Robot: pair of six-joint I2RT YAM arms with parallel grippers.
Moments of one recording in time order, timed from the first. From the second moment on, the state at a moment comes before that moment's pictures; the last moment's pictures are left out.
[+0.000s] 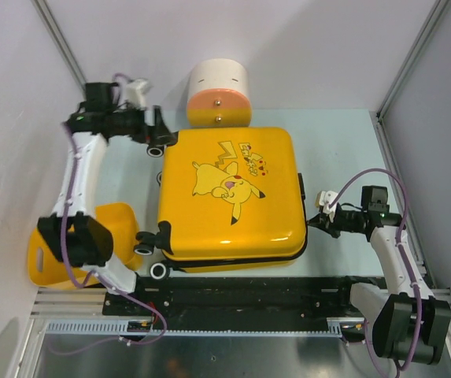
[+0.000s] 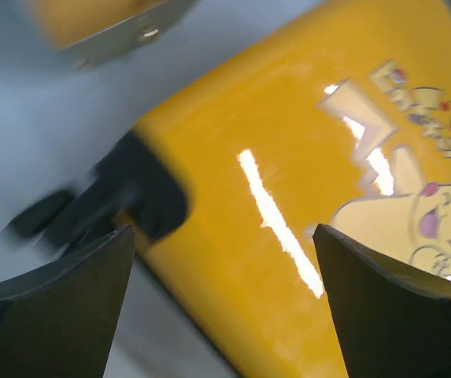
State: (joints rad) left arm -0.08 1.69 1.82 -0.90 0.73 0.18; right arm -0.14 0.98 0.62 -0.72 -1.04 -1.19
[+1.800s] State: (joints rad) left arm -0.12 1.89 1.79 -0.76 0.78 0.09; right arm -0.28 1.15 0.66 -0.34 -1.00 -1.24
